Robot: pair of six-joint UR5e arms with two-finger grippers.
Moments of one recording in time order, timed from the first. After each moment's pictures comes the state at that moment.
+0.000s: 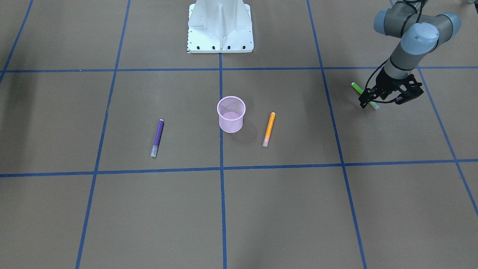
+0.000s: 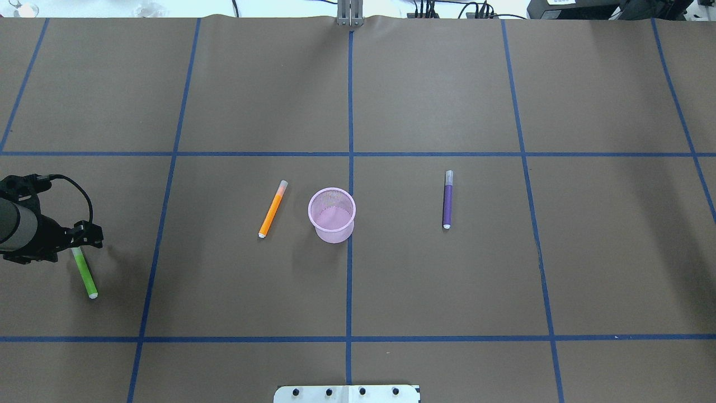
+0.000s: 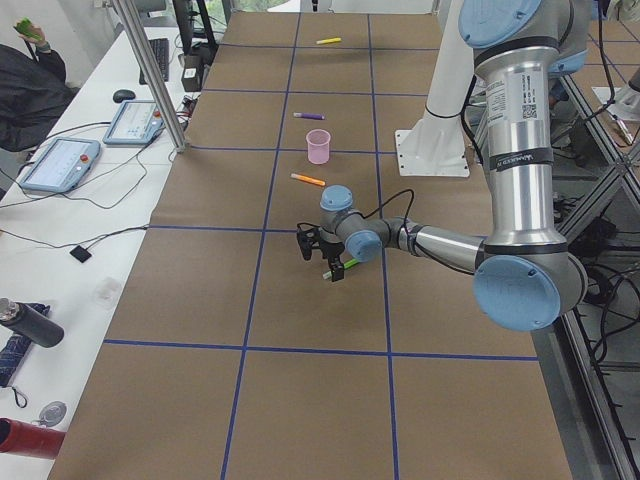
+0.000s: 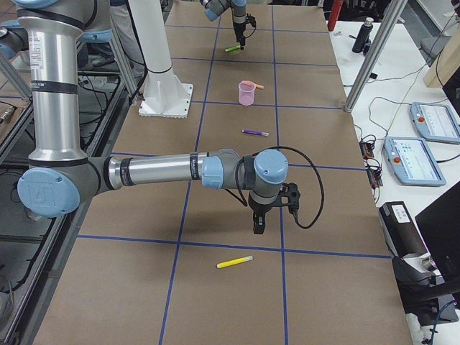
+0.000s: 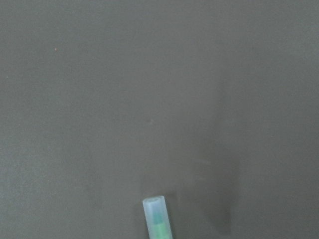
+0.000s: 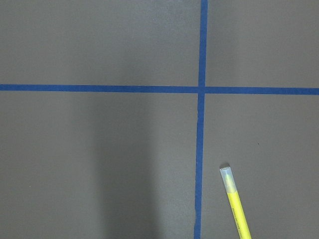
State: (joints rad) left arm -0.72 -1.43 -1.79 -2.12 -1.98 -1.35; right arm 1.53 -1.59 1.72 -1.68 2.39 0.03
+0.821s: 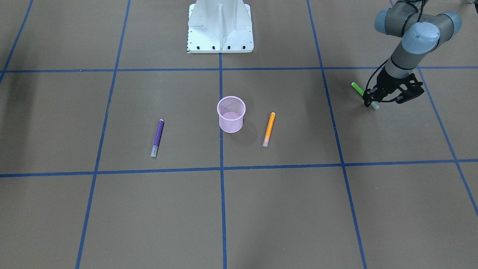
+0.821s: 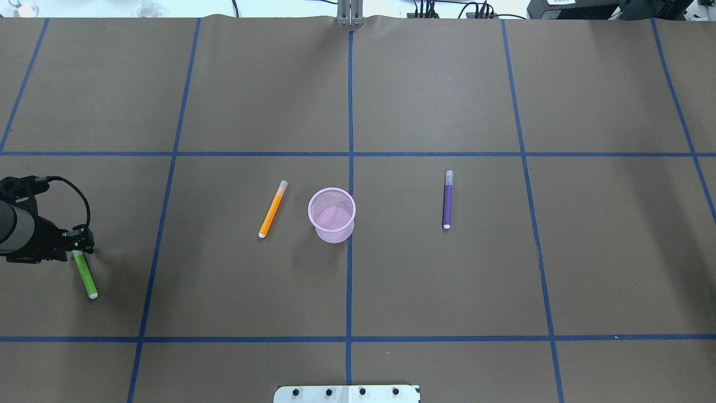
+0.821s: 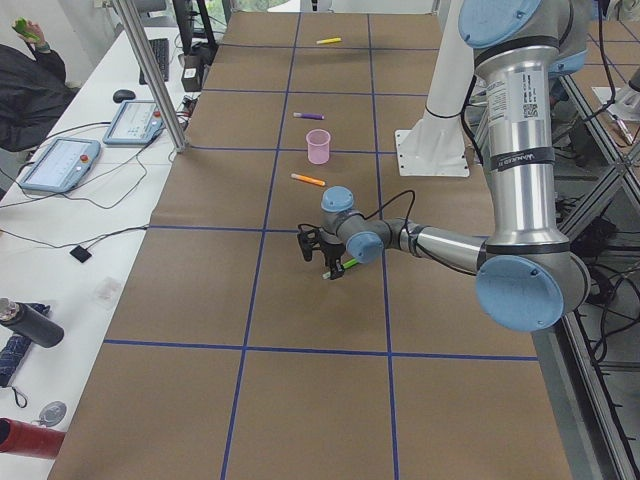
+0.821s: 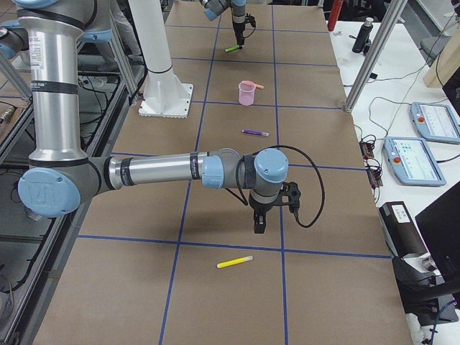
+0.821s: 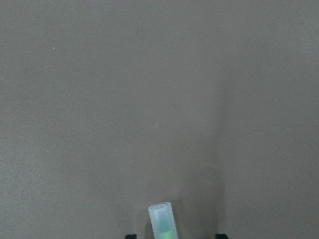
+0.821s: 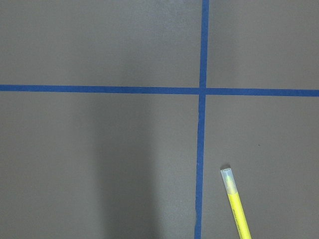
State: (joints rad) left arm -0.72 -1.42 -1.80 -2.12 -1.98 -1.35; right arm 1.53 -1.59 1.72 -1.68 2.39 0.03
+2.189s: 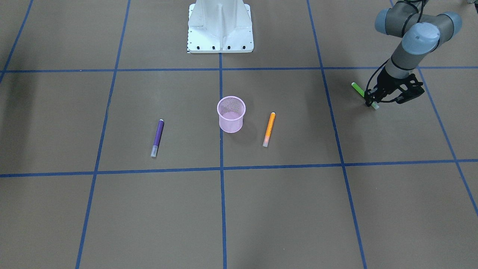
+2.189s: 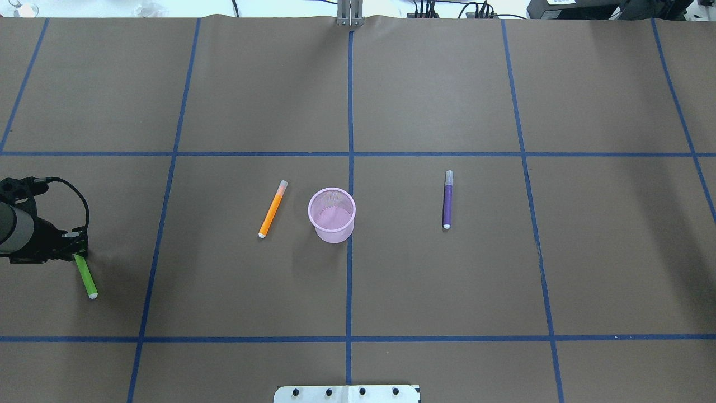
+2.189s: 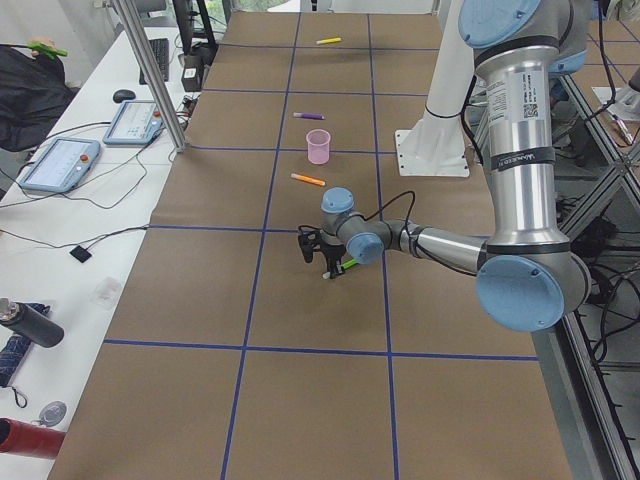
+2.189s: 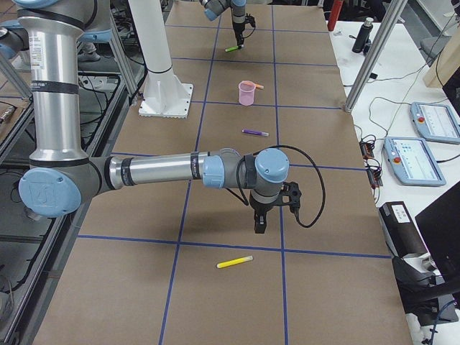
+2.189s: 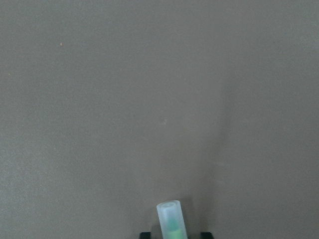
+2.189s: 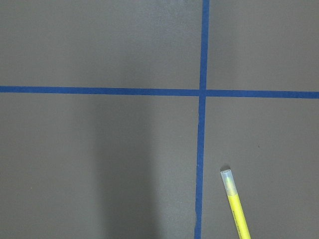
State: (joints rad) left arm -0.72 -1.42 -1.79 -2.12 -1.98 -1.35; right arm 1.53 -1.59 1.72 -1.68 2.39 0.03
